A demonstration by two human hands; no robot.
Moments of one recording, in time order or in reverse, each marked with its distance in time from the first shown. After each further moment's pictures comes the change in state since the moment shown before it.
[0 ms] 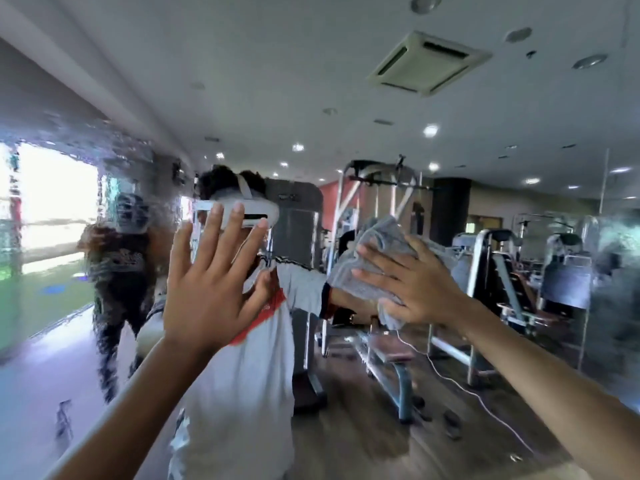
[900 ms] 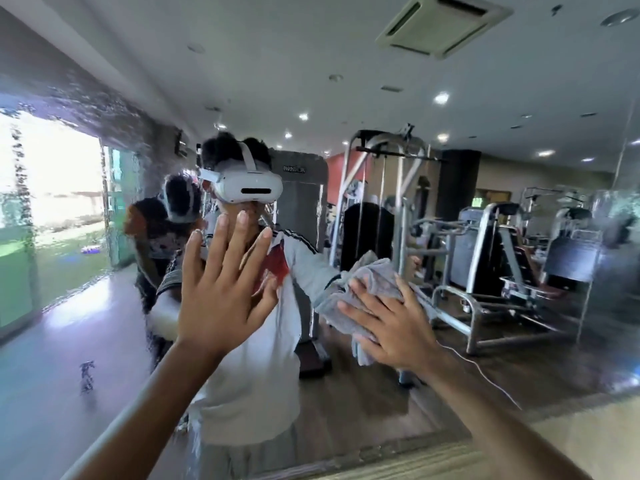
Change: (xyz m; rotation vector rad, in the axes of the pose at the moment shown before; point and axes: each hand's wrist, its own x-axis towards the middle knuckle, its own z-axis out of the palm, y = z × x) left_hand -0.061 0.011 0.001 -0.057 -0.045 -0.027; right_hand -0.036 -0.133 0.003 0.069 -0.047 0.240
